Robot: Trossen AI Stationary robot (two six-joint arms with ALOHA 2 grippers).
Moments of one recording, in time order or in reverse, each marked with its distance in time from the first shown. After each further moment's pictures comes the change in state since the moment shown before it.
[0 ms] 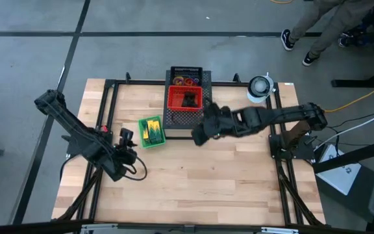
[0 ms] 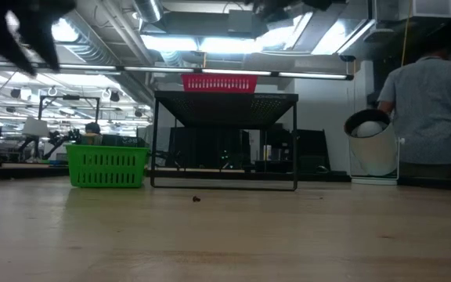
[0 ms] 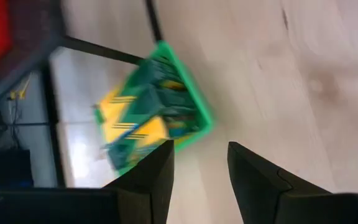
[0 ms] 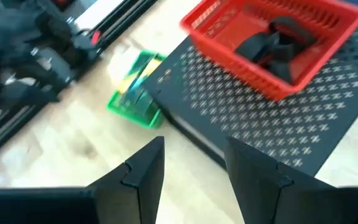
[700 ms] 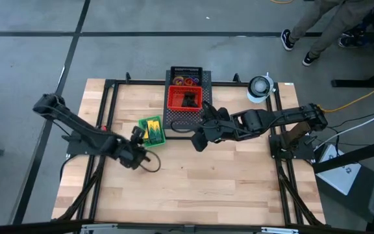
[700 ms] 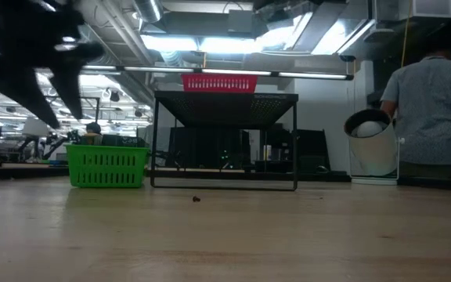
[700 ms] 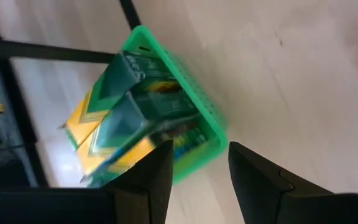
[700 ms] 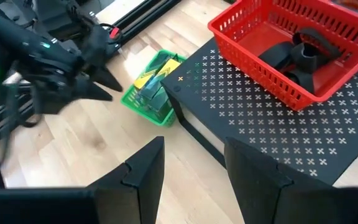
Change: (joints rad) left arm 0.244 0.044 -0.177 0.295 0.106 0.373; right arm 0.044 0.000 0.000 0.047 0.003 -0.088
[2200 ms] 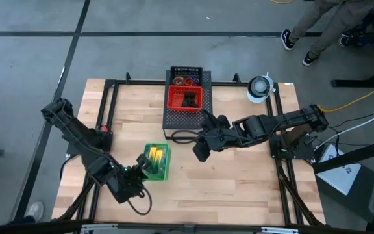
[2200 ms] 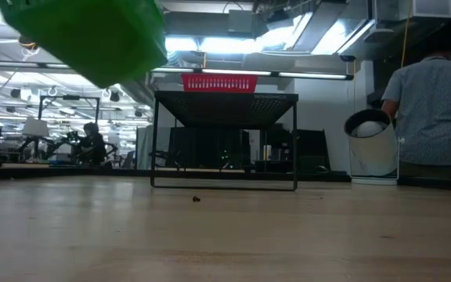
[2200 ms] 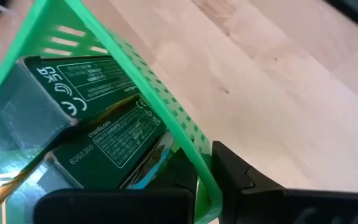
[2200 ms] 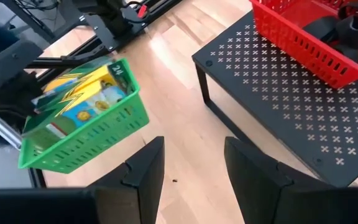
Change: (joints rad) left arm -0.304 0.202 0.451 -0.049 0.099 0.024; right arm 0.068 0.000 0.000 0.004 -0.054 0.018
